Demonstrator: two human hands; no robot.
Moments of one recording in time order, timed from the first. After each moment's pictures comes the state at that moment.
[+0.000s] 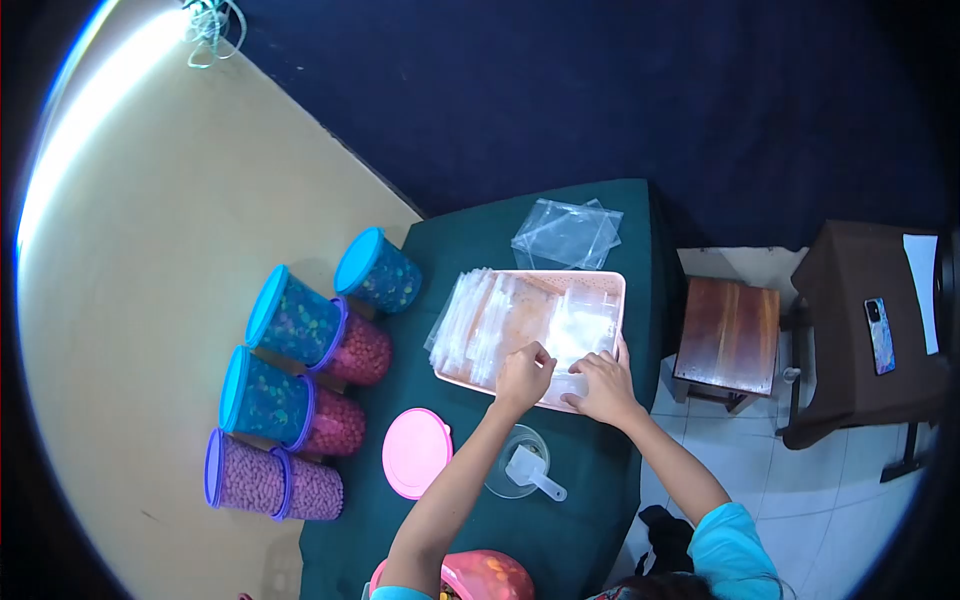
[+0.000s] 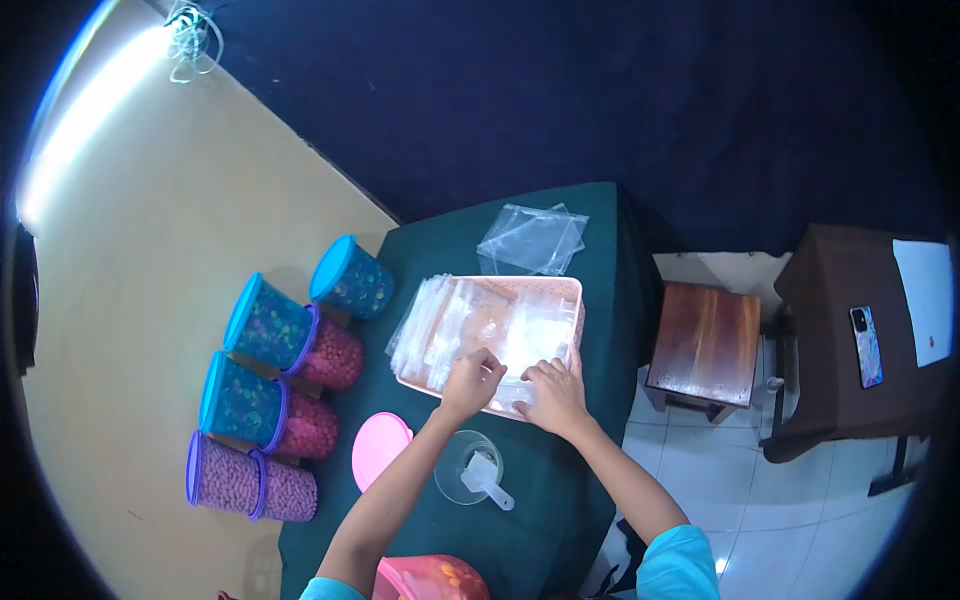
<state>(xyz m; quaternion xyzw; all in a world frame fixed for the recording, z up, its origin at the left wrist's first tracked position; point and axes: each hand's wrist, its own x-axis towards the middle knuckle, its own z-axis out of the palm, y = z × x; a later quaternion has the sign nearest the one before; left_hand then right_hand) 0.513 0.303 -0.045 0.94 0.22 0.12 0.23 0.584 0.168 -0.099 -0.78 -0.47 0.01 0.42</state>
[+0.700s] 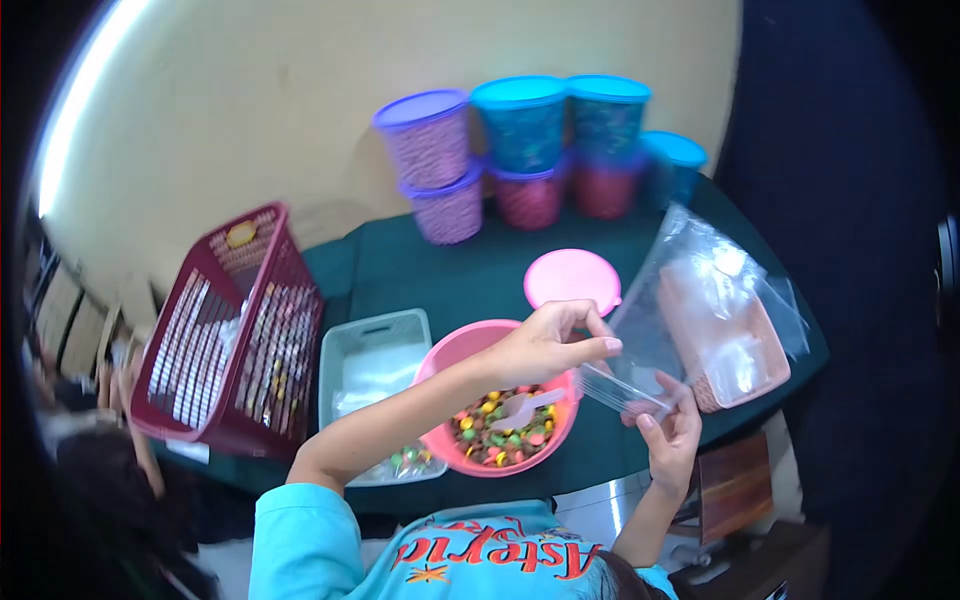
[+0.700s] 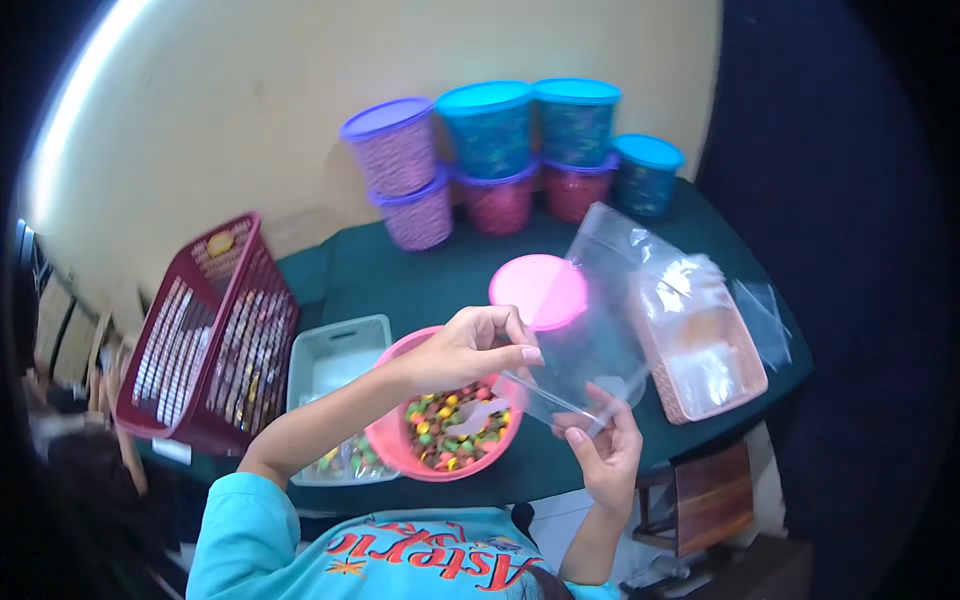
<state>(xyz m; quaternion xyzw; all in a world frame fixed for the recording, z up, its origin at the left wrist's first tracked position) 0.215 0.161 0.120 0.65 0.27 0.36 0.61 0.402 0.083 0.047 -0.32 -0.51 0.52 0.61</state>
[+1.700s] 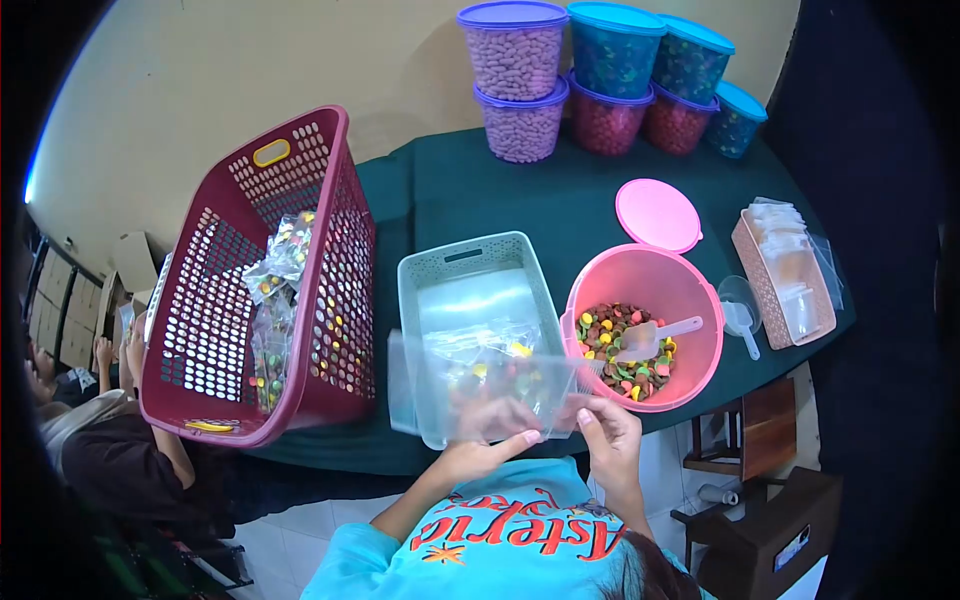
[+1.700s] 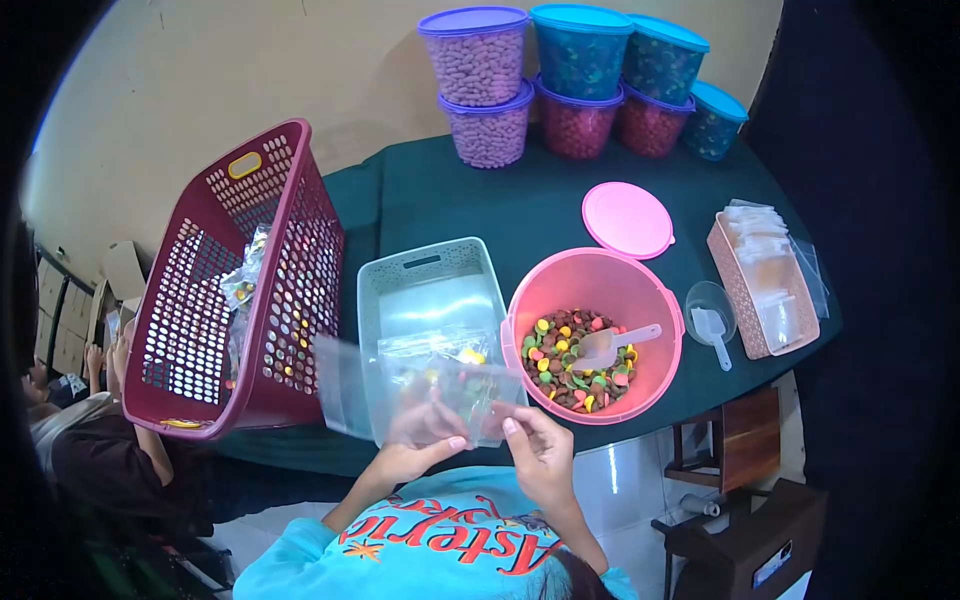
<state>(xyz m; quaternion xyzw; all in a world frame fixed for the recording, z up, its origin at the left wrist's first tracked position) -0.001 -0.025 0.004 0.52 0.42 0.50 0.55 0.167 -0.006 0.015 -0.34 -0.44 0.65 0.51</state>
